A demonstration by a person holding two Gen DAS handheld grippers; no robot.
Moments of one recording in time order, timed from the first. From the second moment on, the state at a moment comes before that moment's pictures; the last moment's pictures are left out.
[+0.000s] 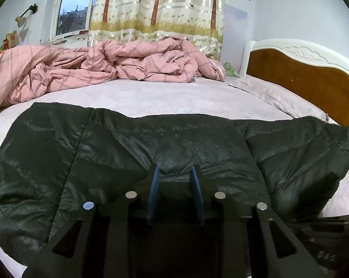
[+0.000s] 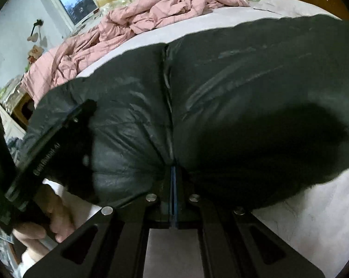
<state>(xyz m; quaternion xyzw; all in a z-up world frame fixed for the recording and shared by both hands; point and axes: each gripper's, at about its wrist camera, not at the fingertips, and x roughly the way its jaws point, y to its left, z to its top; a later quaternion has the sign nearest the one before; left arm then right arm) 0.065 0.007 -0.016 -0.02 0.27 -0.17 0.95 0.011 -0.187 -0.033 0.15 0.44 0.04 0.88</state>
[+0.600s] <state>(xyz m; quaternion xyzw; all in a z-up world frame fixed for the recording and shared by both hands) 0.026 0.017 0.006 -0.04 0.17 -0.17 0.97 -0.062 -0.338 0.006 0.34 0.27 -0.11 0.89</state>
